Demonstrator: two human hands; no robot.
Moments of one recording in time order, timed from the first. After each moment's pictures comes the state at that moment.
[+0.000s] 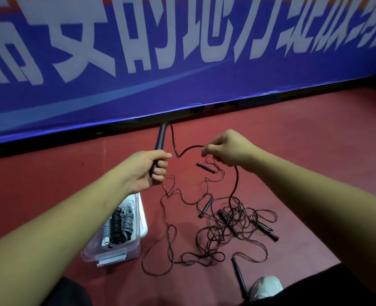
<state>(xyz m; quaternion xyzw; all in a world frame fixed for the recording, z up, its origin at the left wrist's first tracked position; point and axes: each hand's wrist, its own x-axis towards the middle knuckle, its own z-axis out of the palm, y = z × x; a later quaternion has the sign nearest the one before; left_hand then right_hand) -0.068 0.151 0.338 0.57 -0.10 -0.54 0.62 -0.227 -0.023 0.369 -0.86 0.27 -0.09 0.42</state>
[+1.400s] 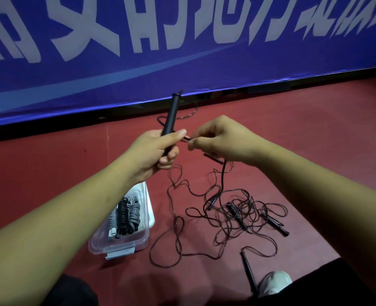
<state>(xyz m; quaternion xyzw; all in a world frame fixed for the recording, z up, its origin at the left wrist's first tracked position) -0.047 0.159 0.344 0.58 -0.26 -0.44 0.63 -0.179 0.022 0.385 -0.89 0.15 -0.06 0.44</state>
